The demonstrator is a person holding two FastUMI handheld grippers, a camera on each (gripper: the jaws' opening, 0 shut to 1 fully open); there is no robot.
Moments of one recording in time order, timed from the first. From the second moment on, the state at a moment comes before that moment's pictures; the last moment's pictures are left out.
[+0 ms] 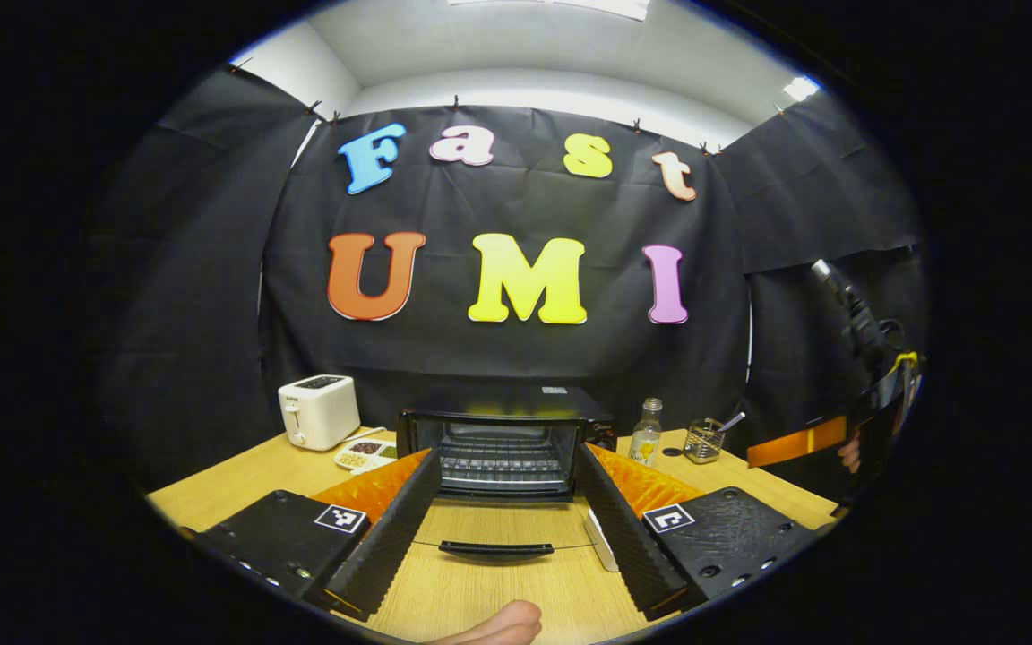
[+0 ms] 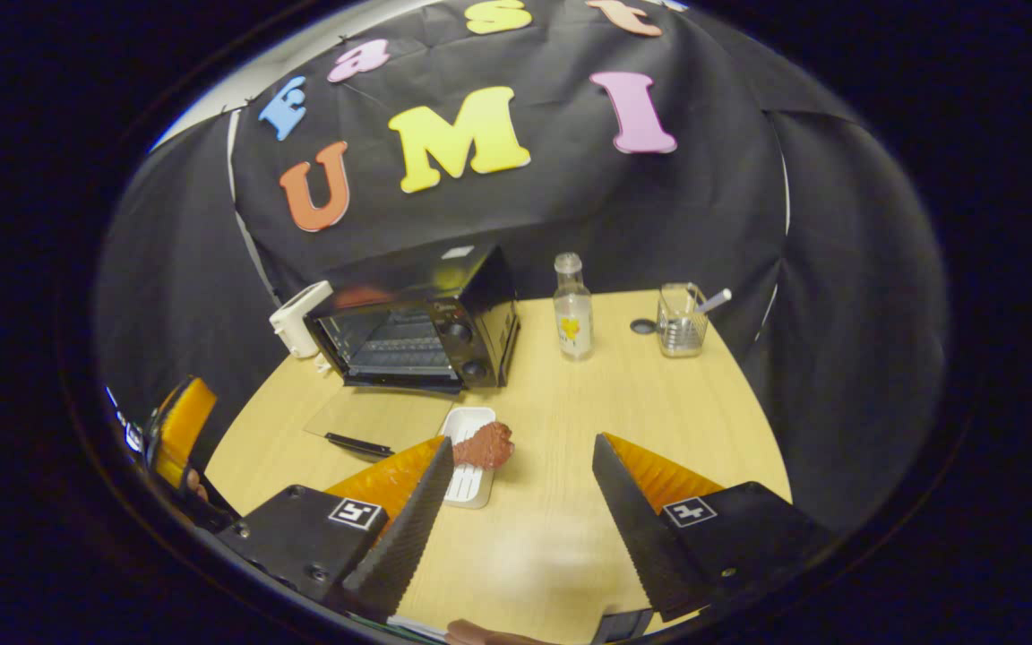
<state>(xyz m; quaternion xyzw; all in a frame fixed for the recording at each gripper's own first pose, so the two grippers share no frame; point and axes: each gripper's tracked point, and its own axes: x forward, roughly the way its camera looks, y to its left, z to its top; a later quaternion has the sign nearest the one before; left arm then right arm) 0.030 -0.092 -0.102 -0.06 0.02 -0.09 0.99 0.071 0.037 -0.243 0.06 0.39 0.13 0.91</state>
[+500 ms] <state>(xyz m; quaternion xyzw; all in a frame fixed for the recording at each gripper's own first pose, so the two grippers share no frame) -0.025 -0.055 -0.065 -0.01 0.00 -0.06 1.00 0.099 0.078 -0.323 0.18 0.49 0.18 0.83</state>
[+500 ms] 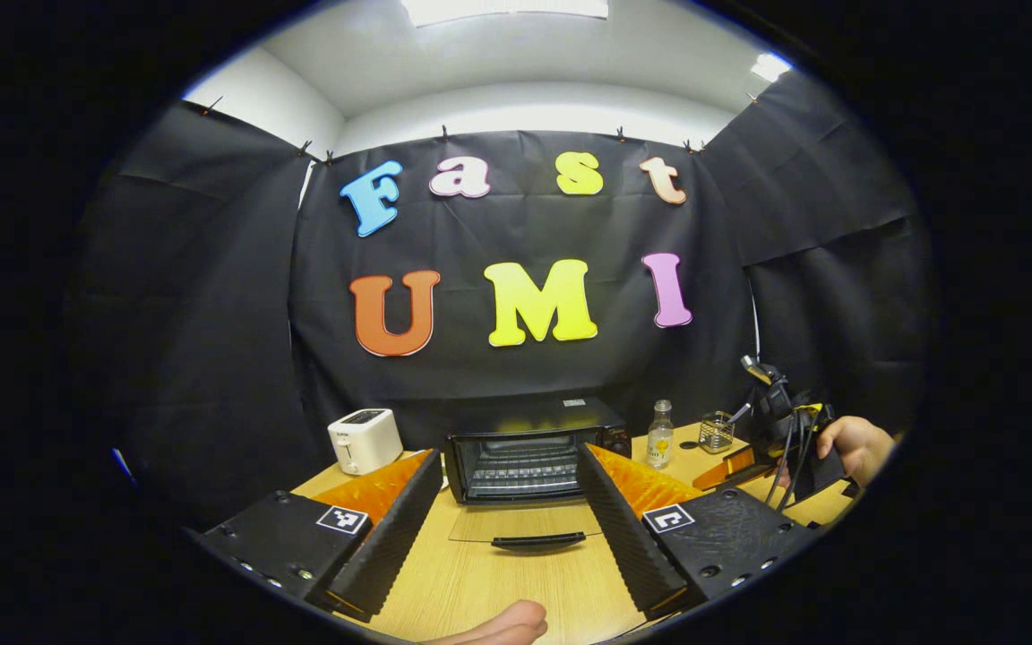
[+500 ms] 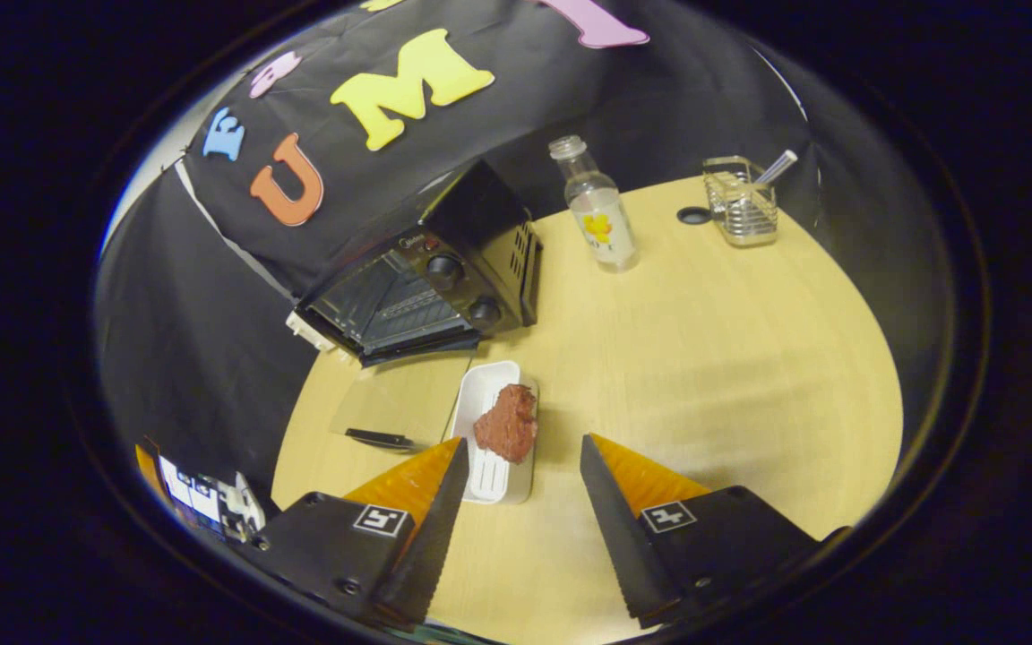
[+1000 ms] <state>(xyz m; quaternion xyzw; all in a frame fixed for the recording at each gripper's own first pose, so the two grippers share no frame) -0.059 -0.032 -0.037 -0.02 -0.03 -0.07 1.00 0.107 0.094 -0.327 0.23 0.48 0.20 0.82</state>
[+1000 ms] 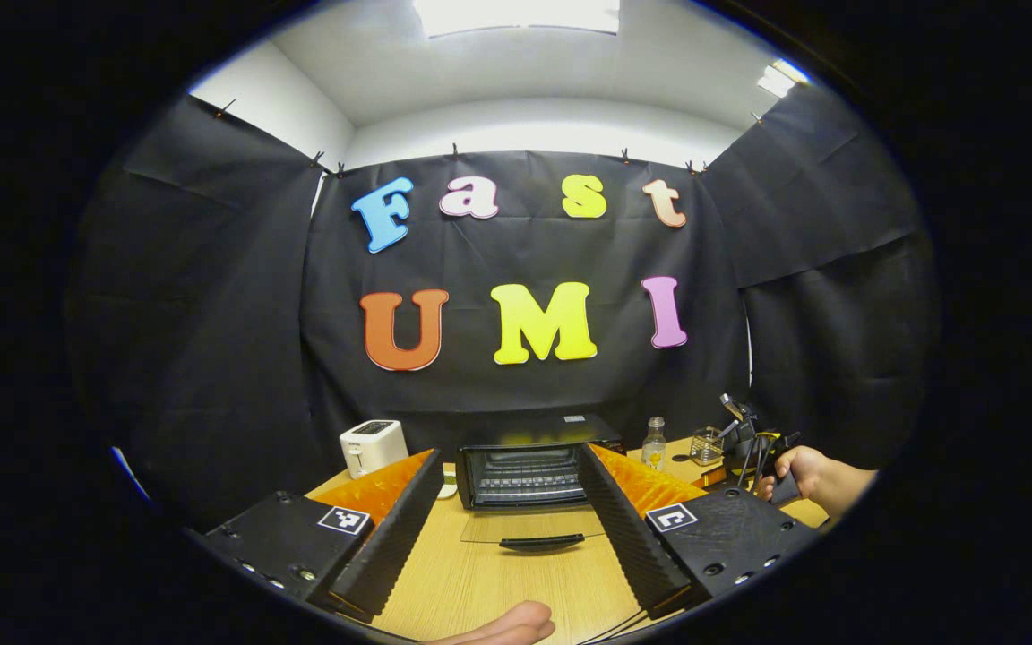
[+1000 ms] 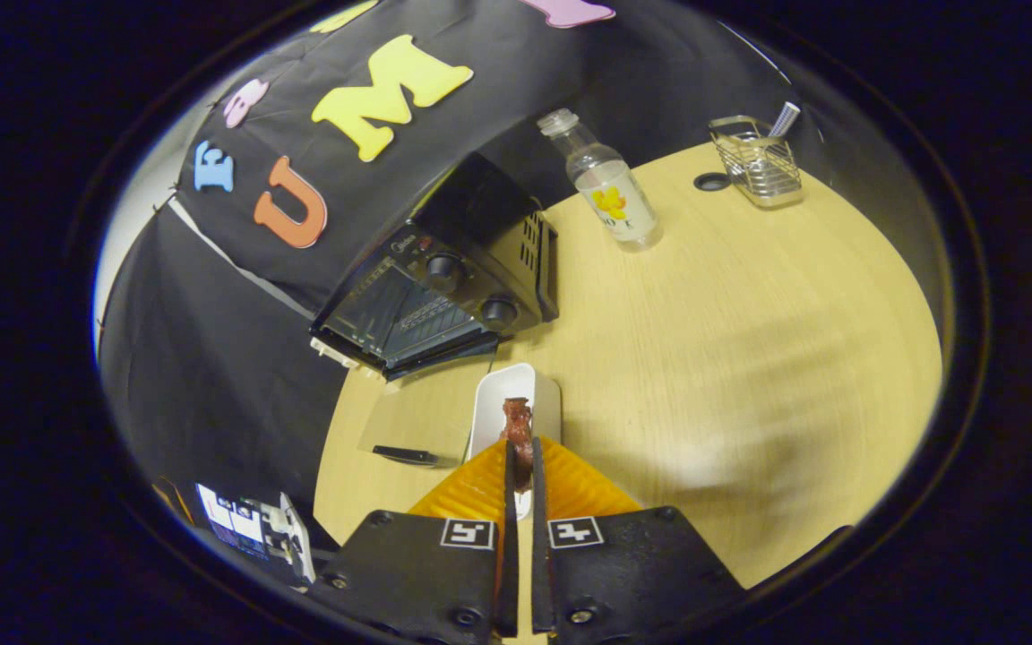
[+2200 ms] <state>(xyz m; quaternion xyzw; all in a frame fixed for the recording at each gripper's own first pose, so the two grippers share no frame) -0.072 -0.003 -0.057 -0.02 -0.01 -0.07 1.00 0.067 0.222 -0.210 -0.11 0.23 0.24 0.94</state>
